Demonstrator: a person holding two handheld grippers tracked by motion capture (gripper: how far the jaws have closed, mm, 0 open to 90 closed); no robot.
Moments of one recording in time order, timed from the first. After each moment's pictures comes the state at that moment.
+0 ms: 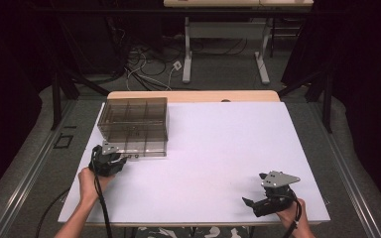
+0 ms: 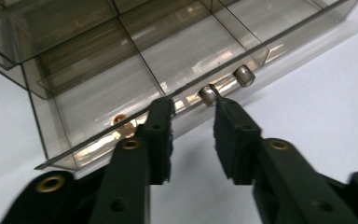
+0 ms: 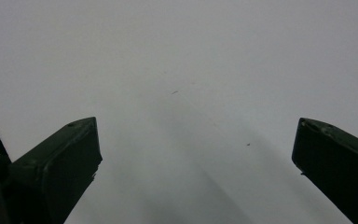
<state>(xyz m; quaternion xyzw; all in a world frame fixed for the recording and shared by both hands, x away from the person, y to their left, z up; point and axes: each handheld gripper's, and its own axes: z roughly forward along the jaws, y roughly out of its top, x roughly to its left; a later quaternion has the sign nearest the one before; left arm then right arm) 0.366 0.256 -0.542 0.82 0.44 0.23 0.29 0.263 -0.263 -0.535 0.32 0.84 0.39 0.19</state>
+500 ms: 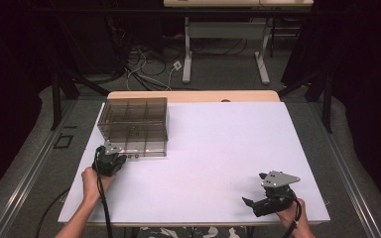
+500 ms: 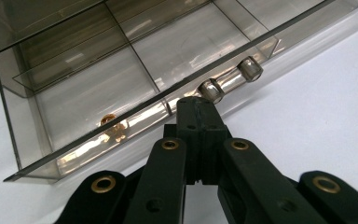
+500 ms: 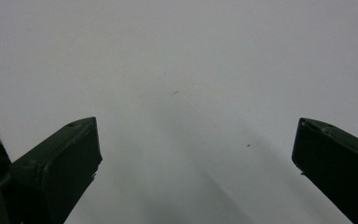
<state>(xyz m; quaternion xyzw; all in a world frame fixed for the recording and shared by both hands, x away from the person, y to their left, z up) 0.374 0.254 -0.554 0.82 0.44 0.22 0.29 0.264 -0.263 -0.535 0.32 0.84 0.39 0.19</state>
